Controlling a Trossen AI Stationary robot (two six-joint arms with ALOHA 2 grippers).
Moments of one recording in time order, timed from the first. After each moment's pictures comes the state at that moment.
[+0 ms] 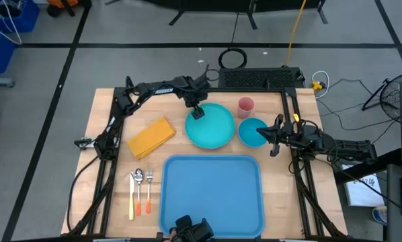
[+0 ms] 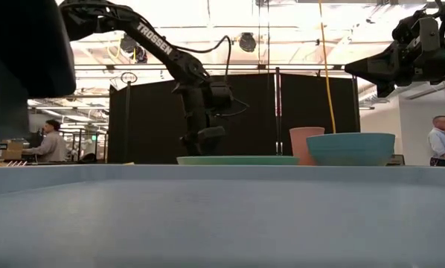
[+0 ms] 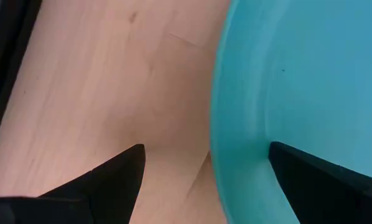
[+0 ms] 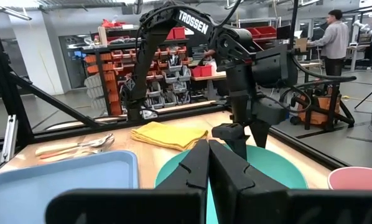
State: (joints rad) left arm 0.57 2.26 1.76 -0.83 0.06 0.12; right arm -0.09 0.01 0.01 0.07 0.16 0.09
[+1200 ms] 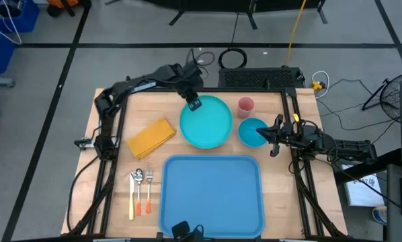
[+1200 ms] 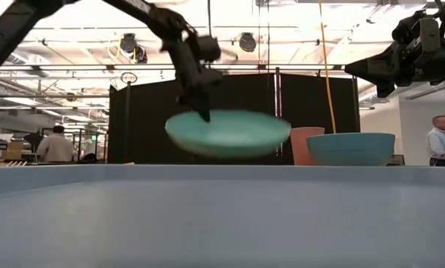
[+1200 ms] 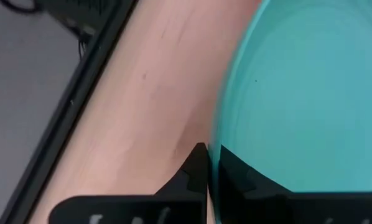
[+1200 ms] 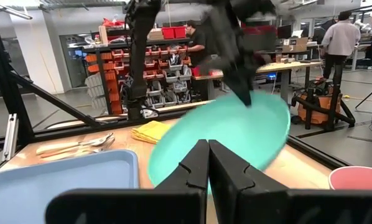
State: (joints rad) left arm 0.56 1.96 1.75 -0.90 0.15 0.09; right arm -0.09 0.01 0.01 0.07 0.16 0.09
